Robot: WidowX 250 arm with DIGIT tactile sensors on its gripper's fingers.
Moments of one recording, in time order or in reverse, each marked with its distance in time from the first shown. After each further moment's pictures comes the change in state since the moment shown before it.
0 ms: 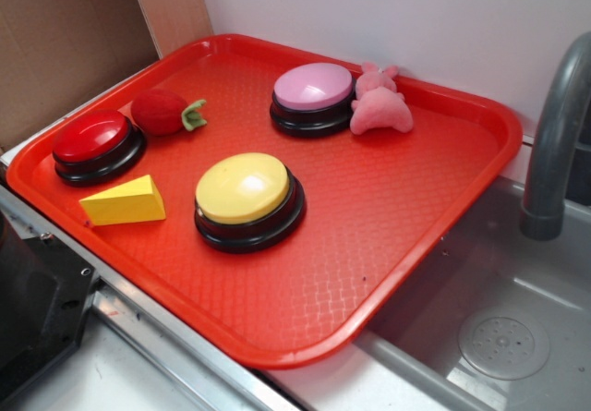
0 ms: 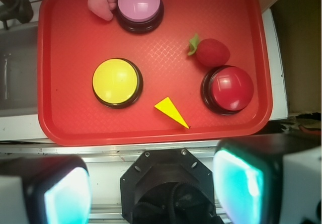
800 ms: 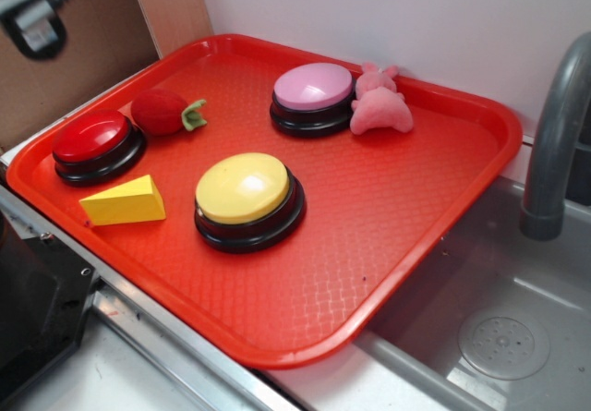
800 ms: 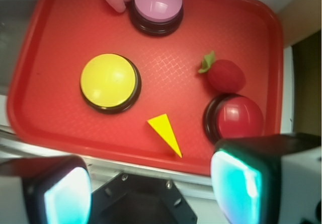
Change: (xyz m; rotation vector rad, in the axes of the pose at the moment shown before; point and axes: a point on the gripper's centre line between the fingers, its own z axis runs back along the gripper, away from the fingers) arm 0.007 0.004 -0.058 0.069 -0.078 -0.265
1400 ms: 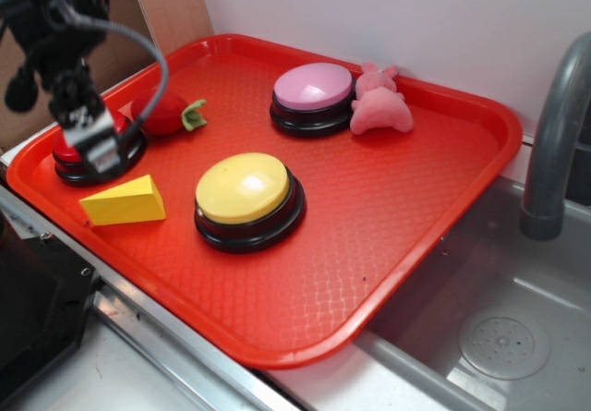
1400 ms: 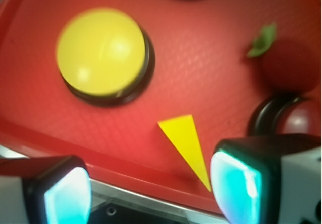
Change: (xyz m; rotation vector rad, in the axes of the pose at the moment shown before) arm -0.016 0.006 -0.091 -0.118 0.016 -0.037
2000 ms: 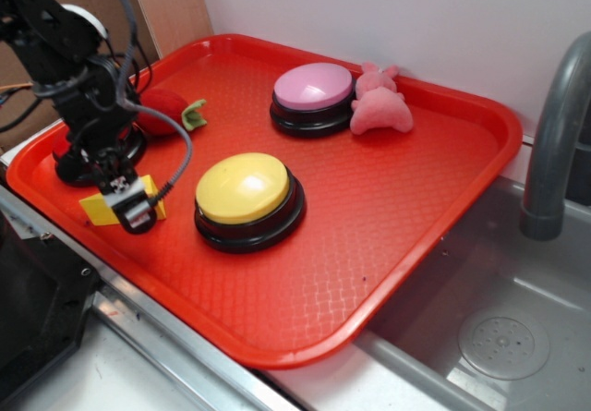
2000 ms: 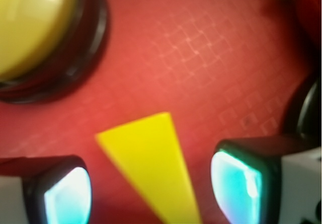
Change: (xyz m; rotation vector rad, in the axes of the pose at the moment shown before) arm -0.003 0.026 -0.065 0.003 0.064 0.026
